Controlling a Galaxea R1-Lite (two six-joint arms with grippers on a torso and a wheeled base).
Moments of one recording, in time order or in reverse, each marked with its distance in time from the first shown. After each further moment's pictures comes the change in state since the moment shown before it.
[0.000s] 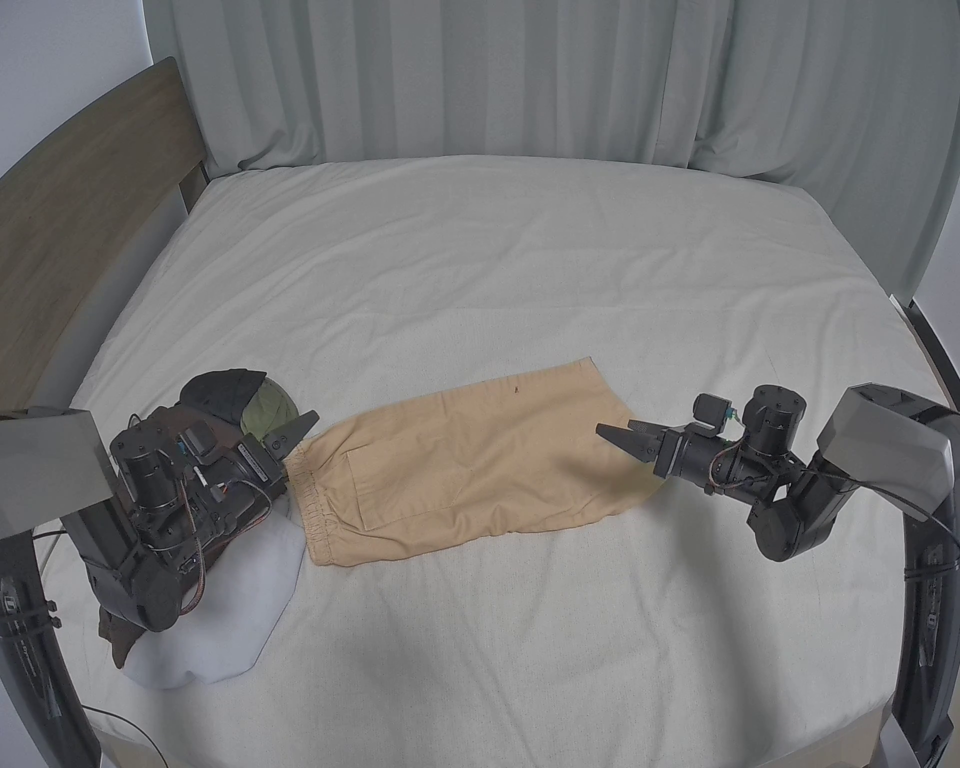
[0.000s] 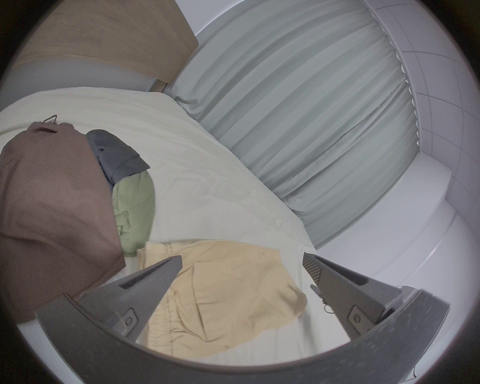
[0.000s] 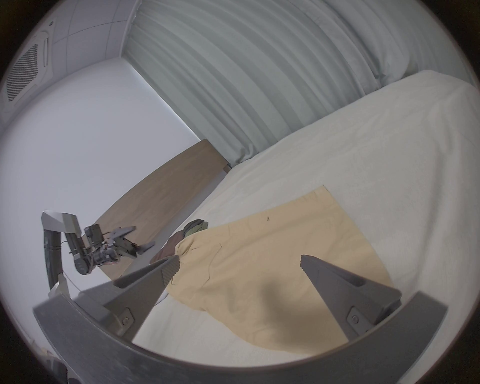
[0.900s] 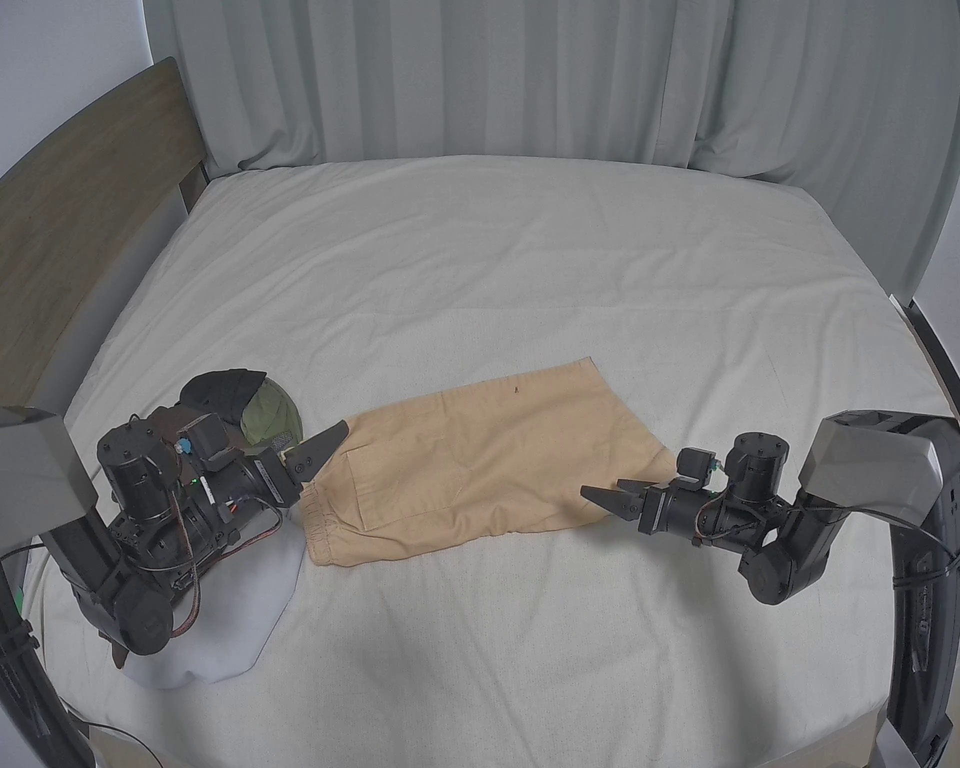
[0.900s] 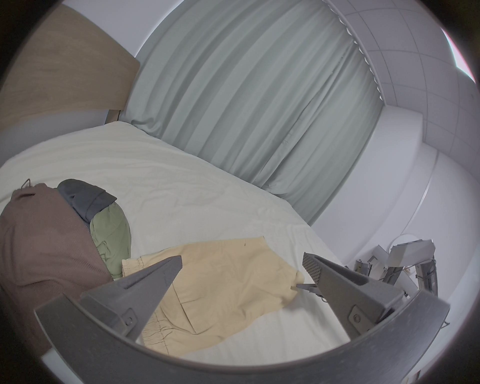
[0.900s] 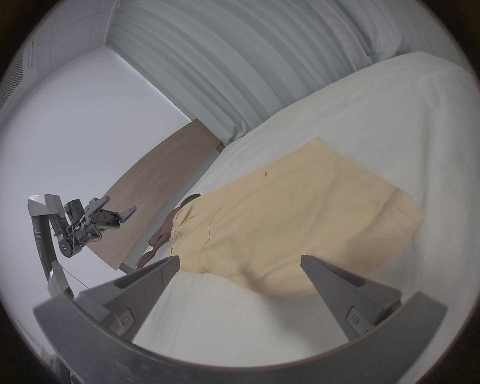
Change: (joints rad) left arm -0.106 -0.144 0.103 0.000 0.006 0.278; right arm 0.059 0.029 0.174 -0.046 -0.061 -0.027
